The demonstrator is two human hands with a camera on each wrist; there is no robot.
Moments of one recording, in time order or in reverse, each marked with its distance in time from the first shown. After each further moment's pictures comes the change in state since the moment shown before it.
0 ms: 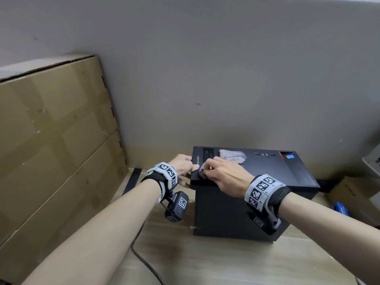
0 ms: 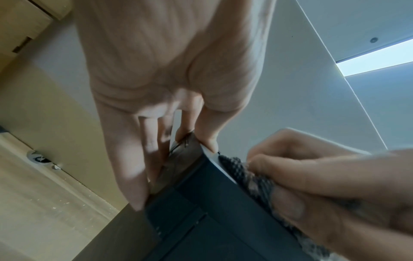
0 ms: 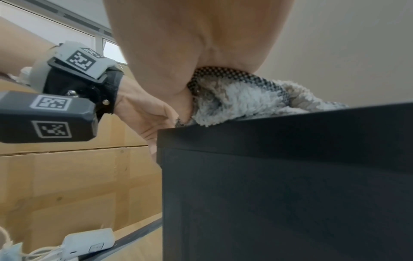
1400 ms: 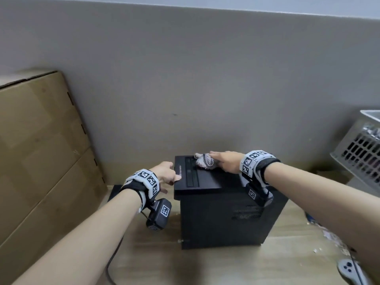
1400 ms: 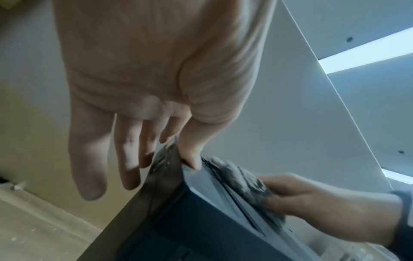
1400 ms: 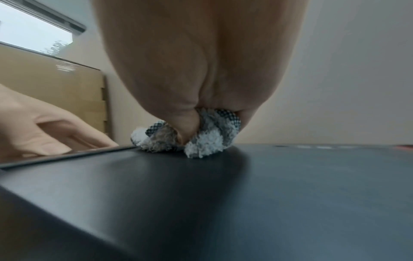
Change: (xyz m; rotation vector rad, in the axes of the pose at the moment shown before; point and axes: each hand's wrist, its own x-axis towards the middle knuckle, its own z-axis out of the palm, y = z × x) left_hand 0.031 0.023 -0.005 0.255 -0.017 -0.047; right_hand 0.013 0.103 -0.036 0.140 -0.455 0.550
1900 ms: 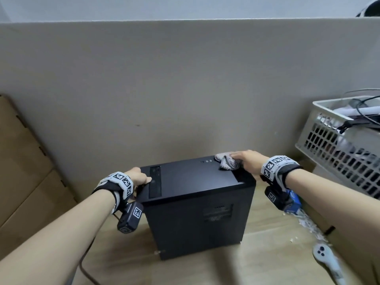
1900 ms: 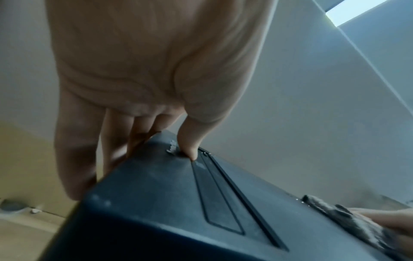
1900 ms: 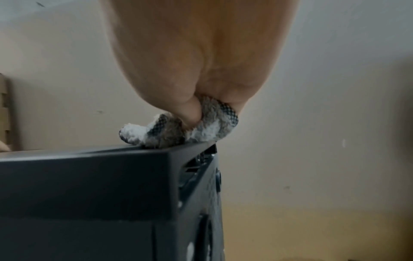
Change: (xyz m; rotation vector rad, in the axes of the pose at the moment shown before) left_hand 0.039 0.035 0.014 0.402 0.171 -0.070; right_hand -0.084 0.168 0.017 0.070 0.228 0.134
